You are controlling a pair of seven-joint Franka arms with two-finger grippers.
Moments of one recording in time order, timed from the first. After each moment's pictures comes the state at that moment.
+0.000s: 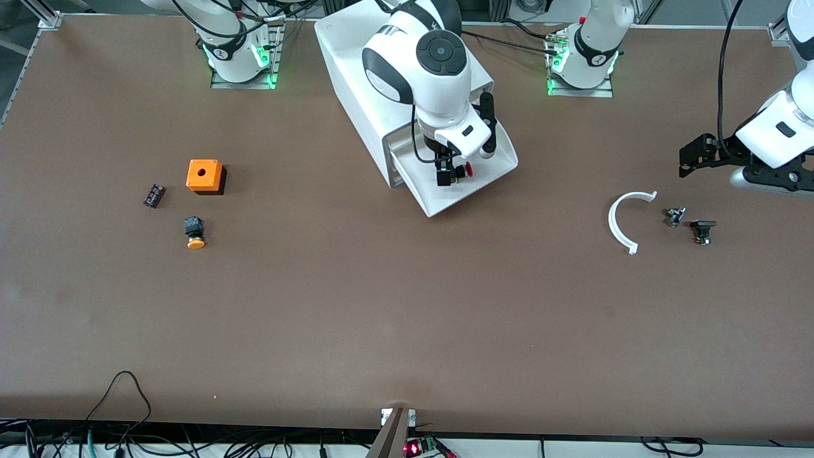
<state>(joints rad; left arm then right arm) 0.07 0.00 -0.08 -1.72 0.04 1.70 0.14 0.84 0.72 0.10 -1.10 -0.02 1.85 -0.72</state>
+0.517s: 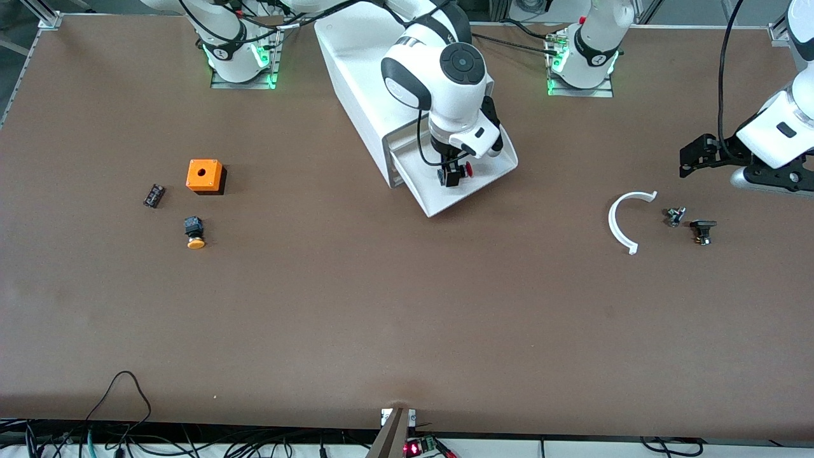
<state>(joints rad) 0.07 0.00 -0.08 -1.72 0.04 1.70 0.14 0.90 0.78 0.08 -1.10 -0.05 1.86 -0.75</state>
